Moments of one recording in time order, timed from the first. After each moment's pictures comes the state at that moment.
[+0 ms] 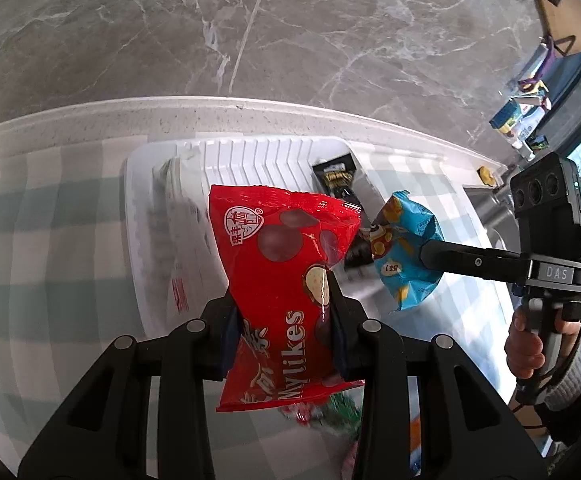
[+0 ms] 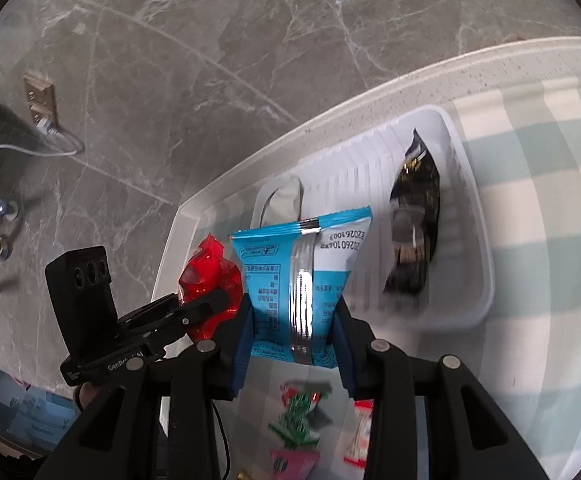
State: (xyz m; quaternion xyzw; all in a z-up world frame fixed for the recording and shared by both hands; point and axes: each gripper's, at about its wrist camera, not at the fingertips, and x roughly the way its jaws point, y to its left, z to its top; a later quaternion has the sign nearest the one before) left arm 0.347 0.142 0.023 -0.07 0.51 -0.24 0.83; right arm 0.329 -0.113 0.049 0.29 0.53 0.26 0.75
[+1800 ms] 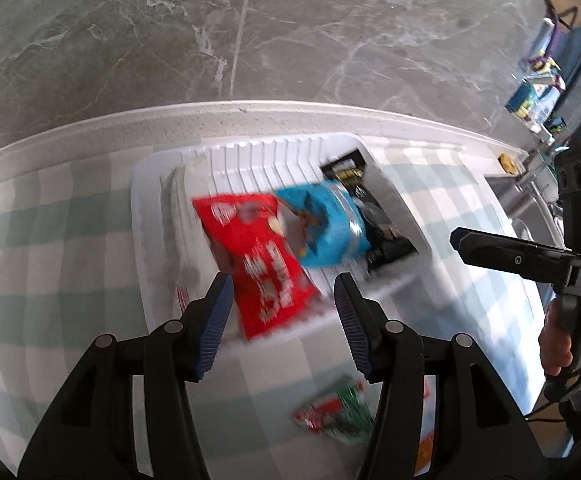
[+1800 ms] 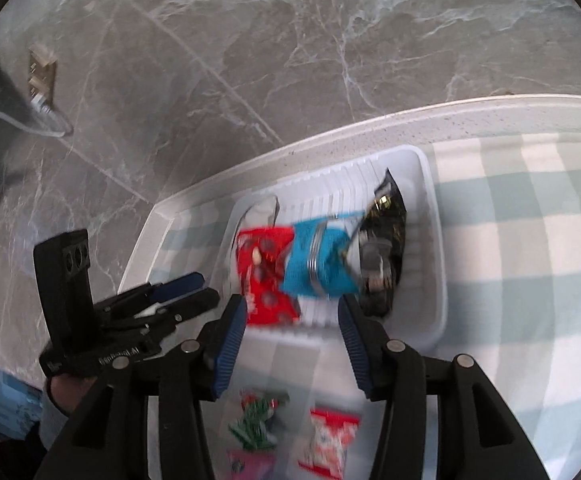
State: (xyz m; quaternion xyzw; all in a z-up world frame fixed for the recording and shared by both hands) left arm 0.329 0.123 0.024 -0.02 0.50 -0.21 0.84; right arm 0.315 -0.123 0.072 0.20 0.52 0.23 0.80
